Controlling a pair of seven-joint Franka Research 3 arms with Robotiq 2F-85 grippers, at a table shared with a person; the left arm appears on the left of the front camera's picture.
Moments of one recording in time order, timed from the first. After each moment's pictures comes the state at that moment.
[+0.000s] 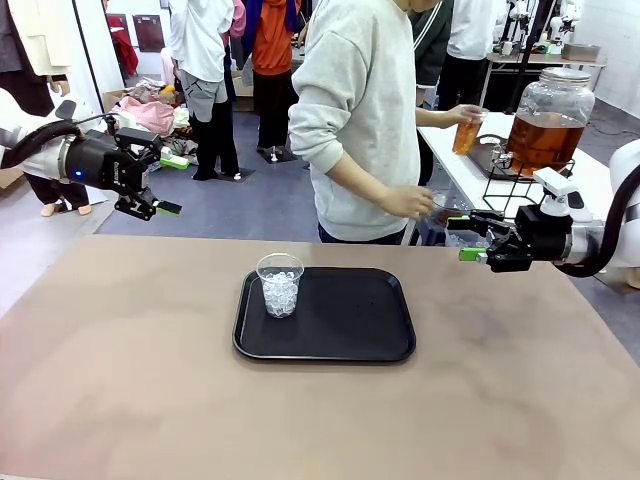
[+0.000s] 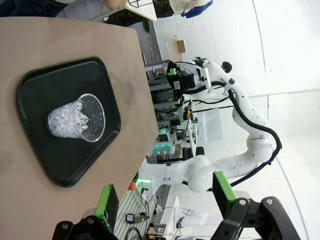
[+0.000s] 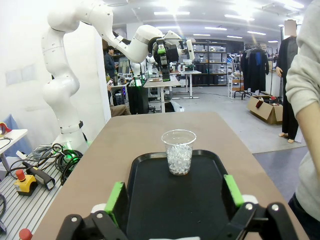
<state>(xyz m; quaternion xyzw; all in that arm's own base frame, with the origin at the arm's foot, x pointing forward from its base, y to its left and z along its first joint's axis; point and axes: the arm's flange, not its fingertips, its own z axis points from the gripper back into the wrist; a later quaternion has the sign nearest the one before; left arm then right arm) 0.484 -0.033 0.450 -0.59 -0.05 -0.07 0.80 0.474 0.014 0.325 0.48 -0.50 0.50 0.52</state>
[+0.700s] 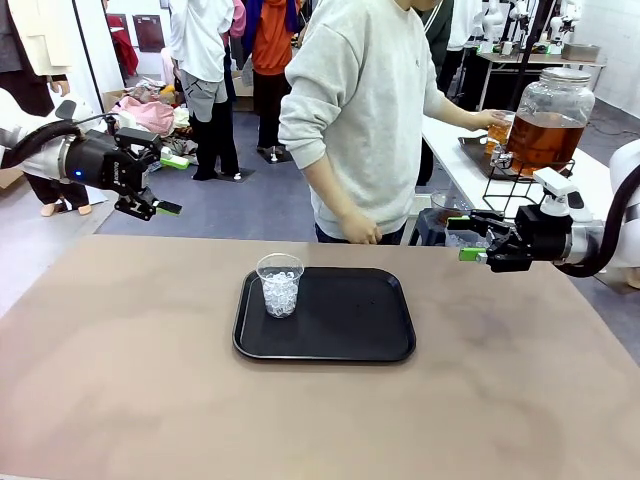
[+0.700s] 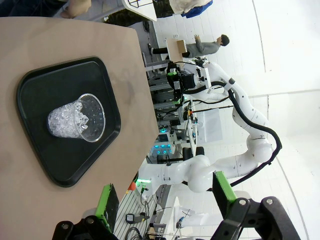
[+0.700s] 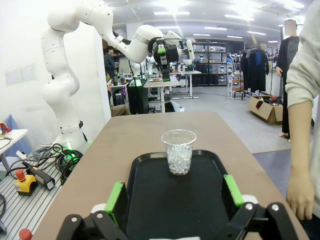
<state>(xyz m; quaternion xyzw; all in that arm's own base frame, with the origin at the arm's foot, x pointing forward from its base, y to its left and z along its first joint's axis) 0.484 -0.033 0.450 -0.59 -0.05 -0.07 0.80 0.474 0.014 0.325 0.48 -0.50 0.50 0.52</state>
